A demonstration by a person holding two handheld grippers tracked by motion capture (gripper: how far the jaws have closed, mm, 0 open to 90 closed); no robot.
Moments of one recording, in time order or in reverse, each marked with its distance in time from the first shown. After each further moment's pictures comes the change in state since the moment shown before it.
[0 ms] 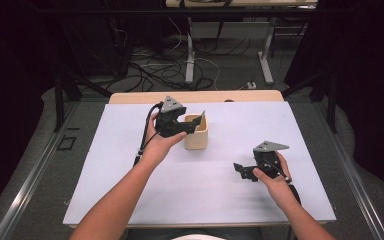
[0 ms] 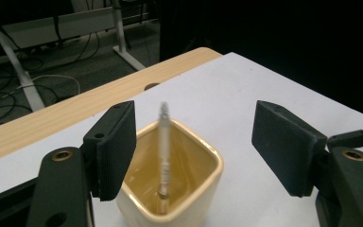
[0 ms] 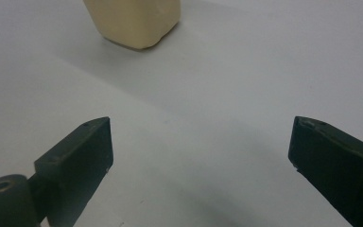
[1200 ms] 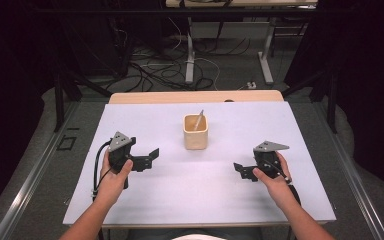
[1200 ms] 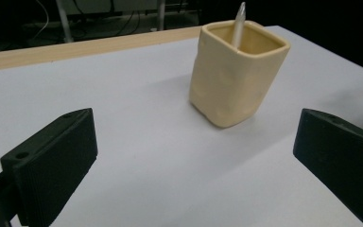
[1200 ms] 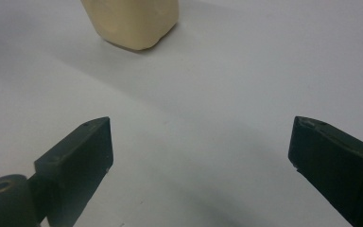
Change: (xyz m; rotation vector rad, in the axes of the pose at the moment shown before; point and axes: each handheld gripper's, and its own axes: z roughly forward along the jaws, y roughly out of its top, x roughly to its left) left arm 0.042 -0.111 -0.097 -0.004 0.133 -0.128; right arm 0.001 0.000 -0.001 -0.003 -0.009 0.007
